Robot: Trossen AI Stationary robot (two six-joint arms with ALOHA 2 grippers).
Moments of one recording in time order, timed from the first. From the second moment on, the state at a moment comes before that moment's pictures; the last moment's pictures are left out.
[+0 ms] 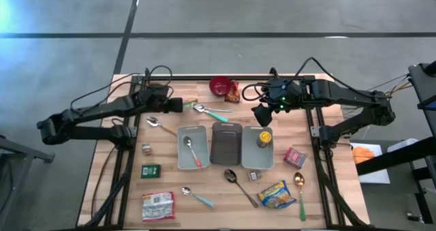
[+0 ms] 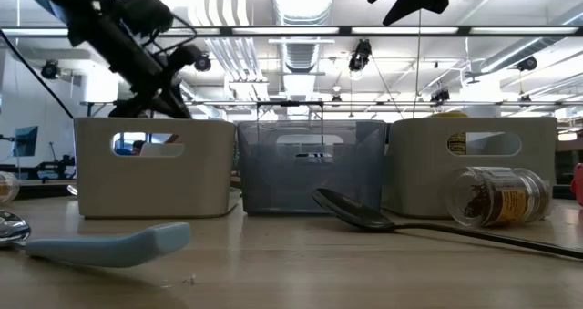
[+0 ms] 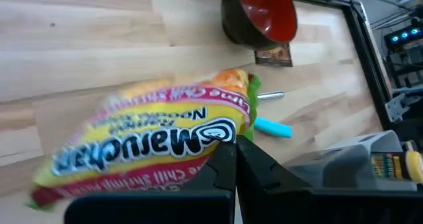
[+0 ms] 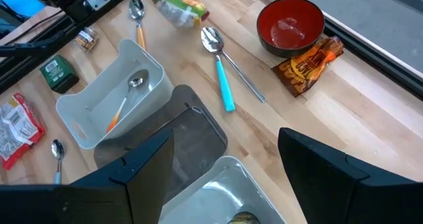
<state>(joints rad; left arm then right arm) 0.50 1.00 0.60 -0.34 -0.03 -0.89 -0.07 1.30 1.45 -0.99 0.23 0.62</state>
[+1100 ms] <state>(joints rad) 0.33 1.02 0.86 -0.17 0.13 -0.86 -0.07 1.30 1.45 -0.99 0.24 0.63</state>
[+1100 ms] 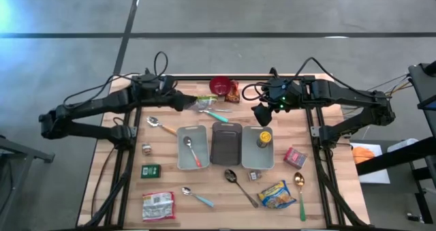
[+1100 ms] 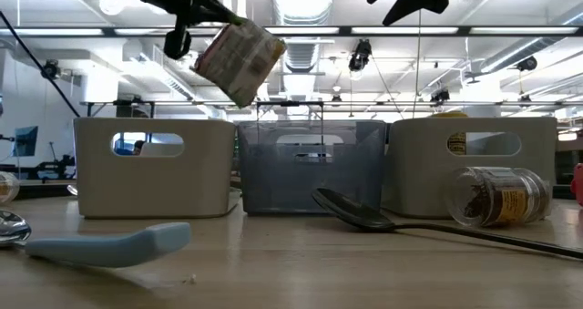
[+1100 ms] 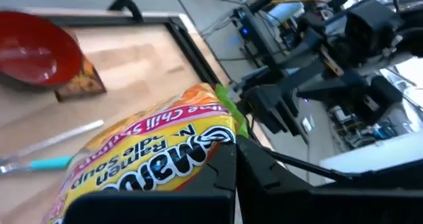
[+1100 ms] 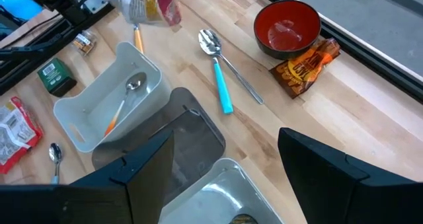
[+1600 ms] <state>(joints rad) 0.19 1.22 0.87 0.09 0.22 -0.95 -0.07 1.29 1.45 -0.96 0.24 0.63</state>
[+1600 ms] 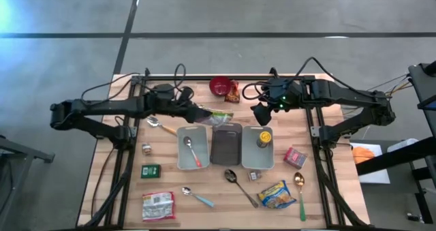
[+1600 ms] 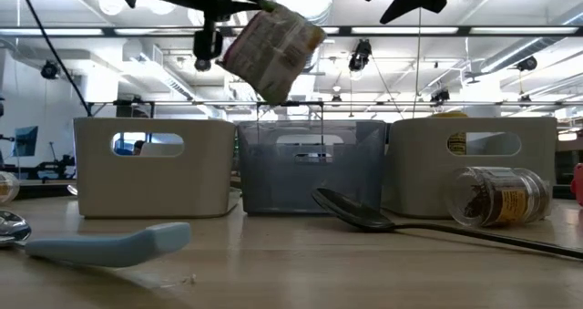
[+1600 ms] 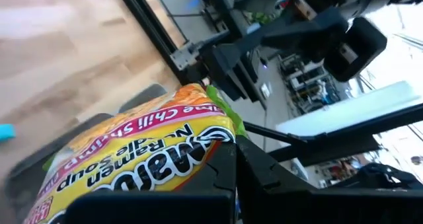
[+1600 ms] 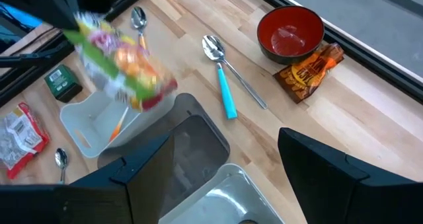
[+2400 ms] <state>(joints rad) 0.13 1.45 0.88 0.18 0.28 -1.08 -0.07 1.22 1.45 -0.95 0.24 0.63</state>
